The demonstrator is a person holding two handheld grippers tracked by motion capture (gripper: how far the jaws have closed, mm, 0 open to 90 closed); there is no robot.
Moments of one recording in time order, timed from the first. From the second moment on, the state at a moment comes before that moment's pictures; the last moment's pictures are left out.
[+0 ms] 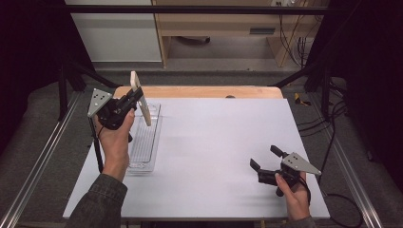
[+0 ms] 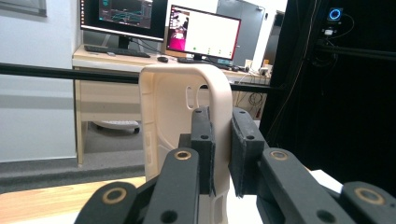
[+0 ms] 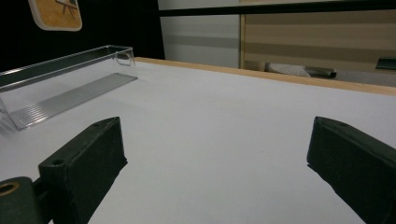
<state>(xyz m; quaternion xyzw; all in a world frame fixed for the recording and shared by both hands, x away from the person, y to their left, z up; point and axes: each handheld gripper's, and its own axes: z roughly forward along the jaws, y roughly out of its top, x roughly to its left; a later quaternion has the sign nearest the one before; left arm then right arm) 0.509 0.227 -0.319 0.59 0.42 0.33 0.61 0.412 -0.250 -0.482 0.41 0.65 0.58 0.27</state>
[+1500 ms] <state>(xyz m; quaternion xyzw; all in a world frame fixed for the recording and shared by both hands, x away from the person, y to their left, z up) 0.523 0.250 -0.333 0.58 0.46 0.36 0.57 0.400 -0.251 -0.480 0.38 0.64 0.60 0.28</state>
